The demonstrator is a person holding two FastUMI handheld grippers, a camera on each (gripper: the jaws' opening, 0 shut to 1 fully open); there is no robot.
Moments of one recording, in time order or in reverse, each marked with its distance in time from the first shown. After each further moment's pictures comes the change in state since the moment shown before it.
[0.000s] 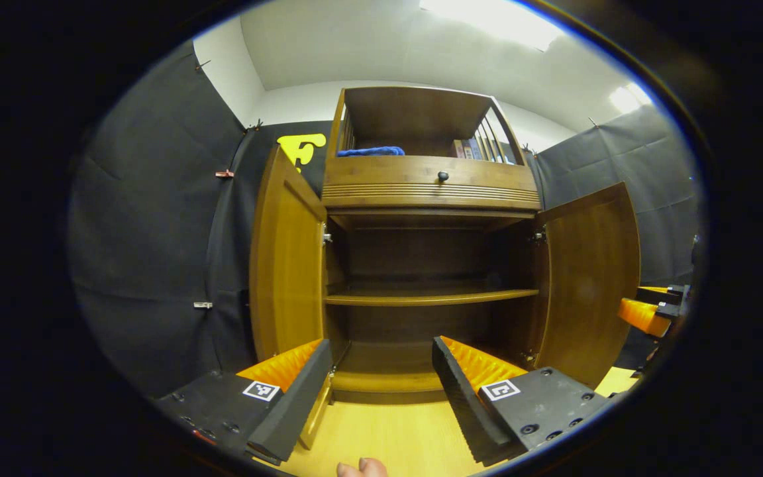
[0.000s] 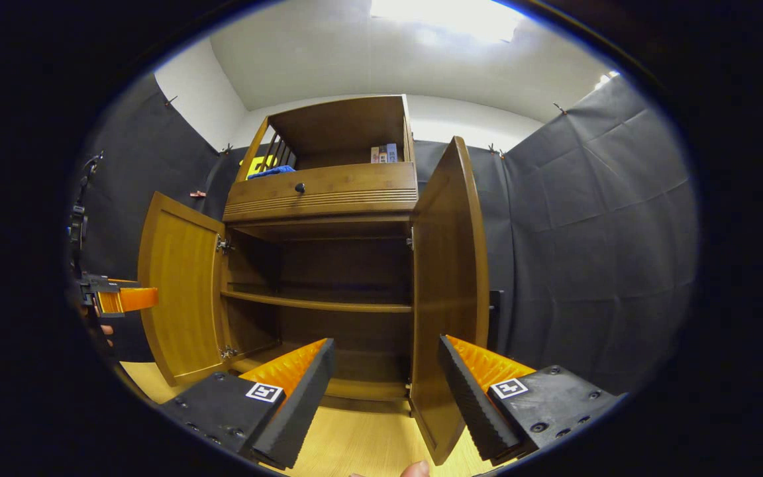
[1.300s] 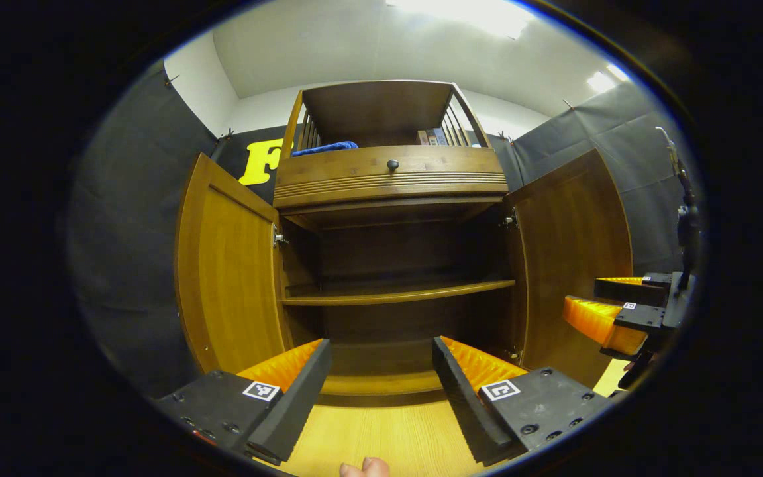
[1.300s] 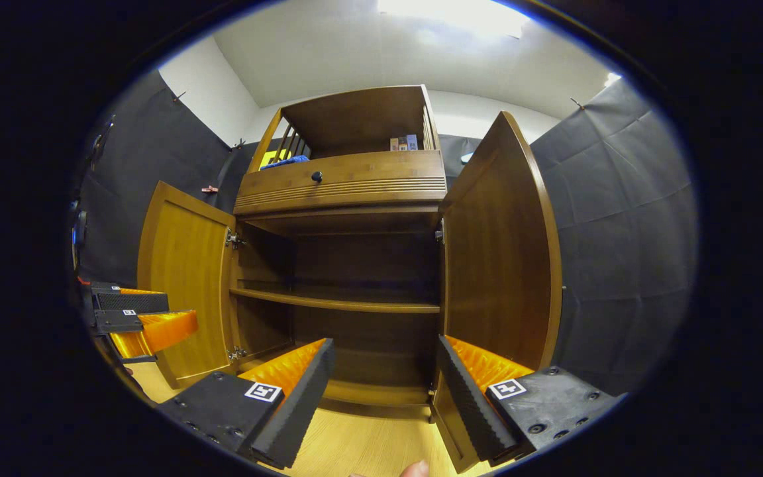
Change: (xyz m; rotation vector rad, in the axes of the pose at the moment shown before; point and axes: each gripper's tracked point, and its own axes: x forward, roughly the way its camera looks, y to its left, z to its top) left arm 0.023 -0.074 -0.022 0.070 -0.001 -0.042; right arm 0.039 0.029 -0.012 -0.006 0.013 0.060
